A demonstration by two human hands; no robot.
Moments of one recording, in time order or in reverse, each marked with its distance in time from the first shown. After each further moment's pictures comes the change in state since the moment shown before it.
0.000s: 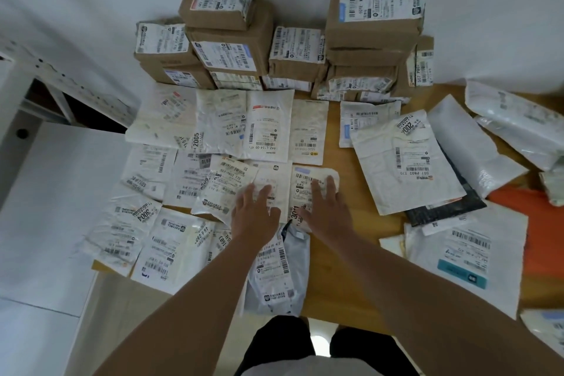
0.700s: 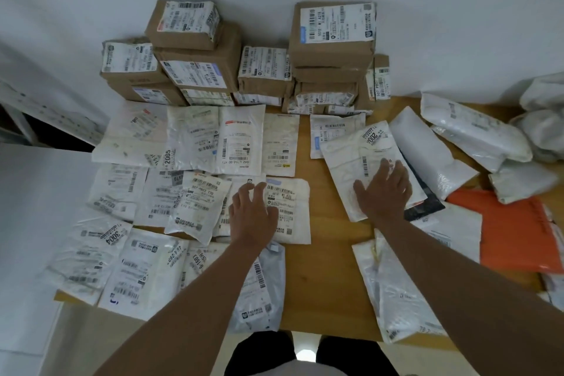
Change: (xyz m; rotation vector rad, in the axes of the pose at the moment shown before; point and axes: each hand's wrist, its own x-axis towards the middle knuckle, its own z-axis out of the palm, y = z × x) left_hand 0.003 0.053 -0.005 -0.137 0.190 0.113; right_hand 0.008 0.119 -0.076 0.099 0.473 0.400
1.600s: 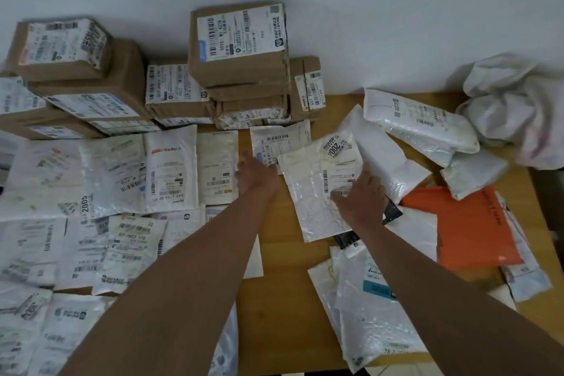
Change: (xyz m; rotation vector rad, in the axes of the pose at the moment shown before) left_hand 0.142 0.152 0.063 -0.292 -0.148 -0.347; right_hand 0.052 0.057 -0.012 0.123 -0.066 0.163
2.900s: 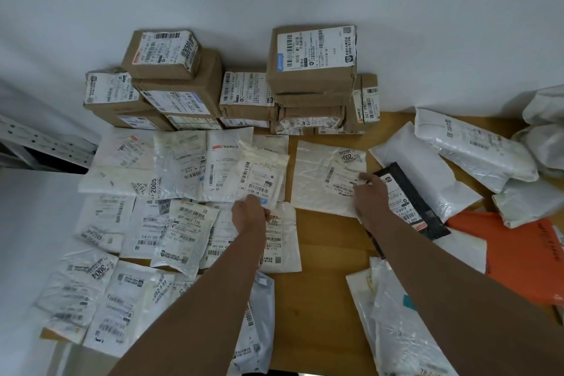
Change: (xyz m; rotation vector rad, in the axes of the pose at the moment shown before) left_hand -0.041 -0.096 -0.076 -0.752 0.155 -0.393; right_hand 0.005 -0.072 0.025 0.906 -0.218 0.306
